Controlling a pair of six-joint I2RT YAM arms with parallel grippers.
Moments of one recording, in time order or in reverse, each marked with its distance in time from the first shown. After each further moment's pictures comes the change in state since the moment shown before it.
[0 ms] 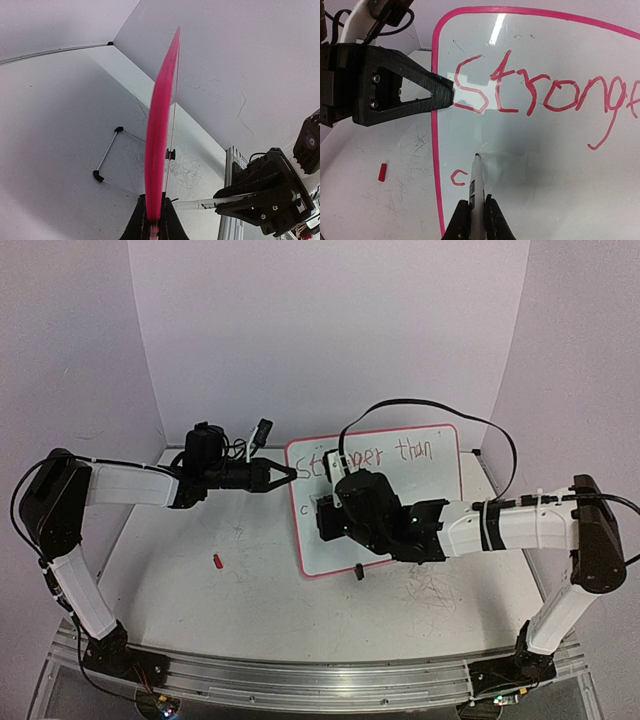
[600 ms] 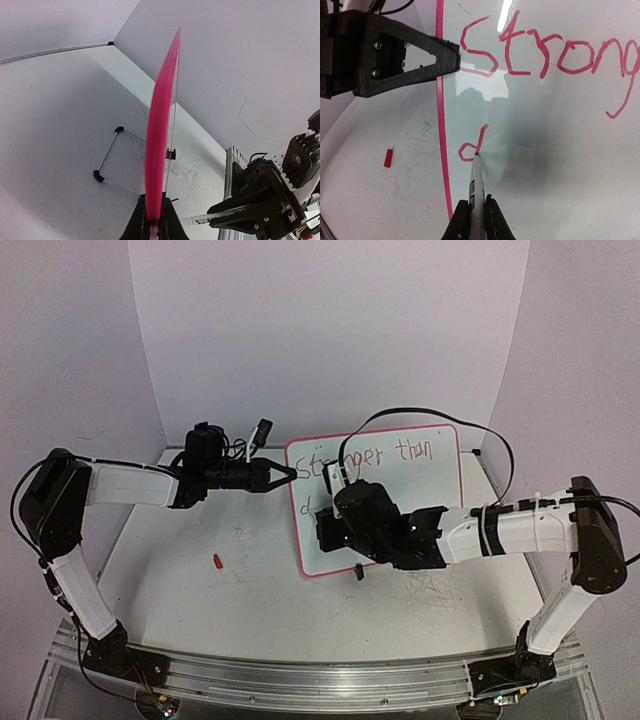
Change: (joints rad) left arm 0.001 0.000 0.000 -0.001 -0.001 0.000; right arm 0.012 0.000 -0.037 -0.012 -0.036 0.068
